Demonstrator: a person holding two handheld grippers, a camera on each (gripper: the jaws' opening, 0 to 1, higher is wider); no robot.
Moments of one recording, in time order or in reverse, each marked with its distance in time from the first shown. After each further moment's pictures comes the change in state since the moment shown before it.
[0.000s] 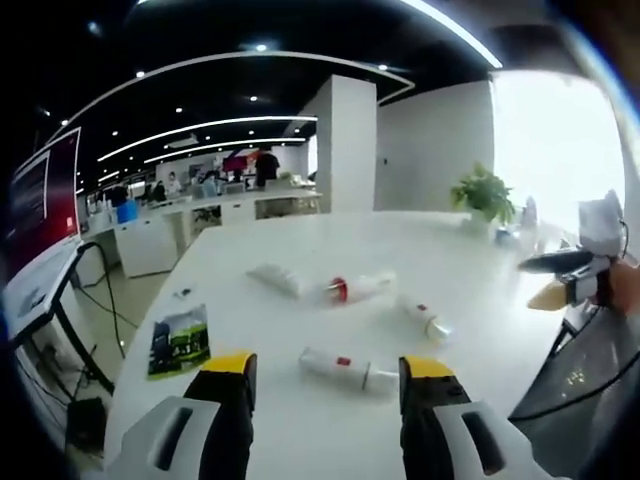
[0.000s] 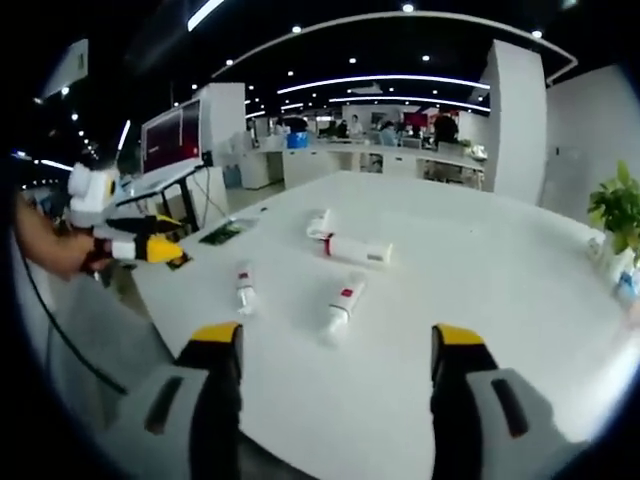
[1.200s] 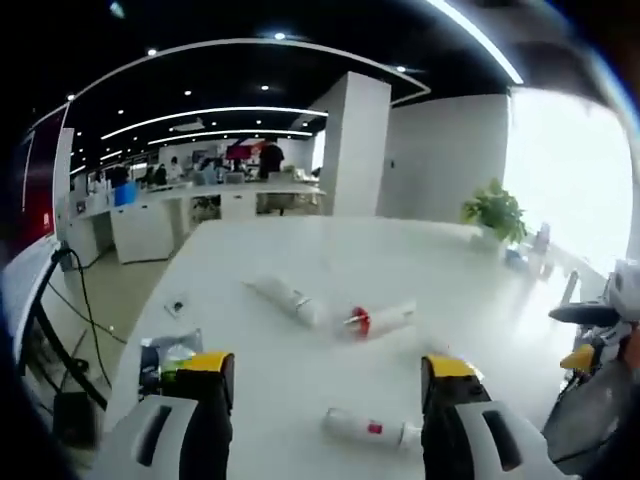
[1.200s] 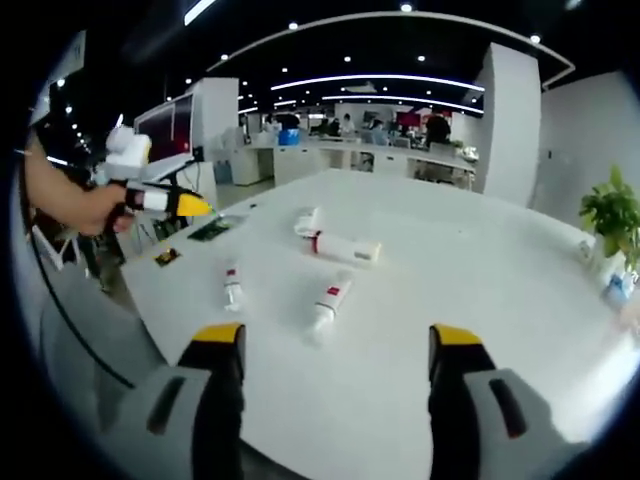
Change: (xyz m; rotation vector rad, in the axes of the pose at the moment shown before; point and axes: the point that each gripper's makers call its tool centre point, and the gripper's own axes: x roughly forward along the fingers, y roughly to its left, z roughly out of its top) left arm 0.082 0.050 0.064 -0.045 0.000 -0.009; right arm -0.003 -0.012 -0.001 -0.011 0.000 -0.055
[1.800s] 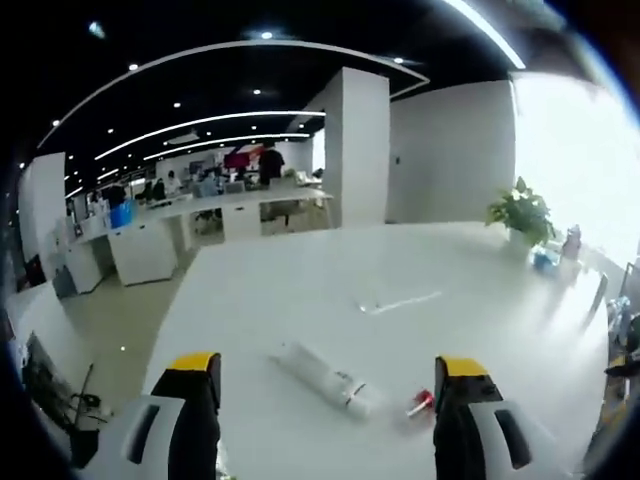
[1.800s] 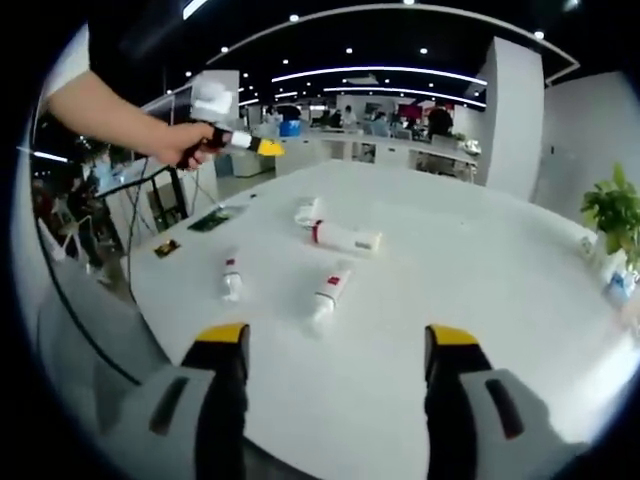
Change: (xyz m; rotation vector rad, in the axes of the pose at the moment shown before) left arm 0.122 0.054 0.079 0.020 0.033 0.023; right arm 0.005 -0.002 -0.010 0.001 0.044 0.009
